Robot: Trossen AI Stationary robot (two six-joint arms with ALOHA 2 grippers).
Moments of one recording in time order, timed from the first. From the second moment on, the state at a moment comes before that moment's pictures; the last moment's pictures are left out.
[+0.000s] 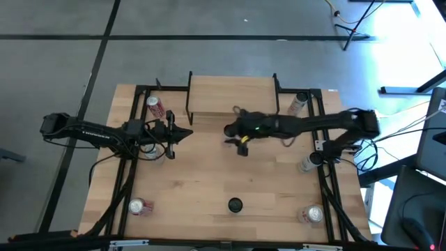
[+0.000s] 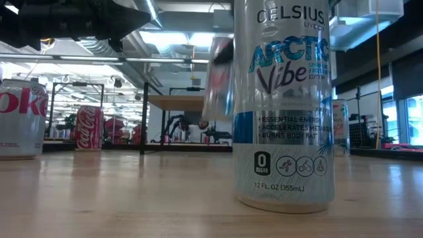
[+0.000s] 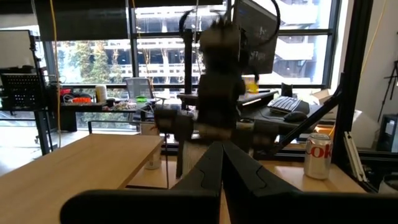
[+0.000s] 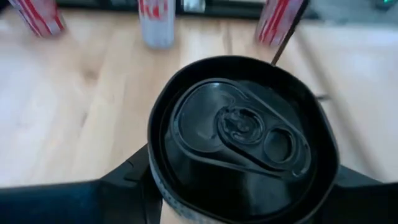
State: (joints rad) left arm 0.01 0.82 0.23 0.75 -0.14 0.01; right arm -0.06 1.53 1.07 -0.08 0.03 -0.10
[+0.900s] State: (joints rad) left arm 0.01 0.82 0.23 0.72 -0.14 -0.02; right arm -0.74 1.33 1.38 -0.66 -0.32 -0.34
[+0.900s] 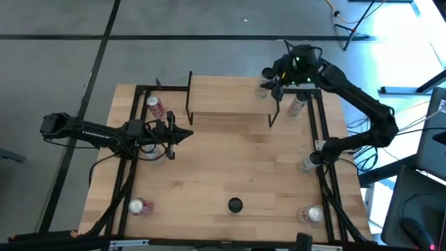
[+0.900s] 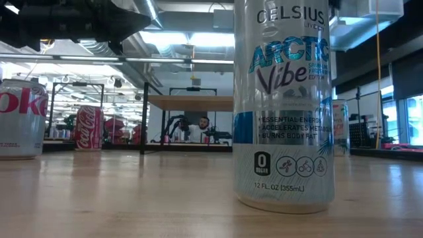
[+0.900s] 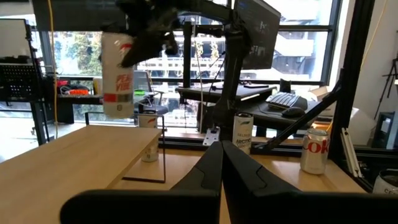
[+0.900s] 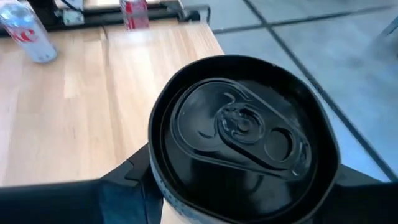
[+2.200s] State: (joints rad) left arm 0.01 0.82 0.23 0.73 -0.15 0.04; right arm -0.95 1.48 1.39 -0.68 -0.55 -0.59
